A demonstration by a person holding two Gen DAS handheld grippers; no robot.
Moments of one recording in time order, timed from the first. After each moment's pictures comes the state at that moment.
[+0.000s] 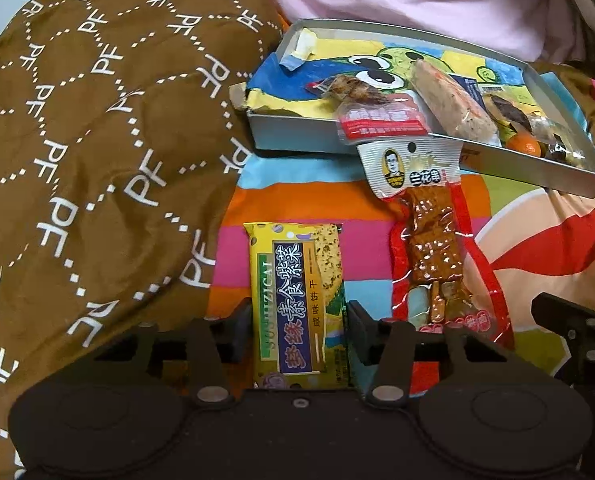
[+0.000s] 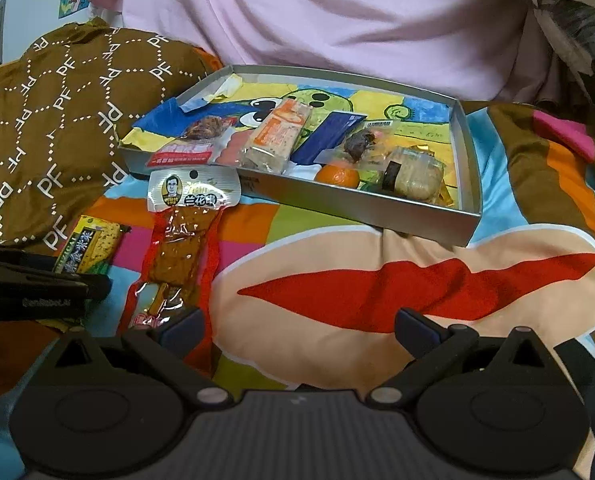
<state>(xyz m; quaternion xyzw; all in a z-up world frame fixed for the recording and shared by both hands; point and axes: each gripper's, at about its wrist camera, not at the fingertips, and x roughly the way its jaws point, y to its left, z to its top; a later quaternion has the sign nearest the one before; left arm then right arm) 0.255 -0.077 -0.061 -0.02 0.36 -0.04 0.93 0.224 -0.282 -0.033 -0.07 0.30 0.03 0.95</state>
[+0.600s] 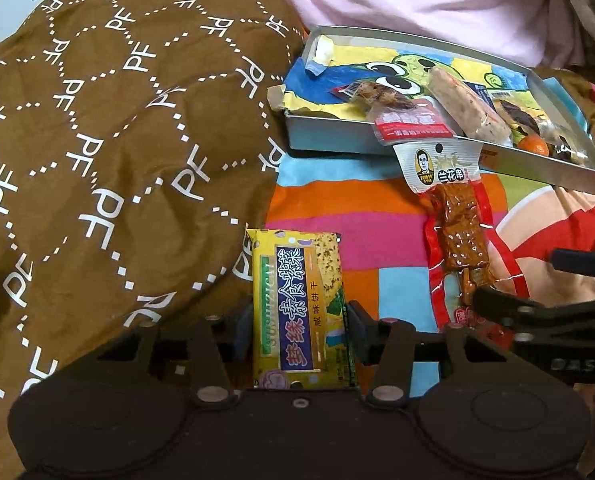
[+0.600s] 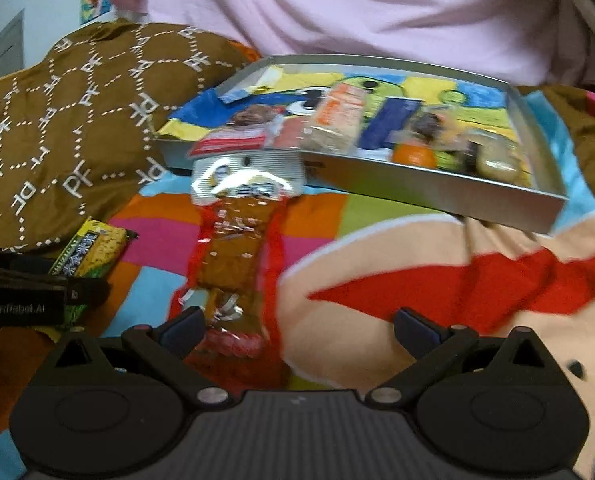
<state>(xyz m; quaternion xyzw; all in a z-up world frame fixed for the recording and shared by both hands) 0.243 -0.047 -0.063 -0.02 0.35 -0.05 0.94 0.249 -0.248 -0.059 -0.05 0.30 0.09 0.95</state>
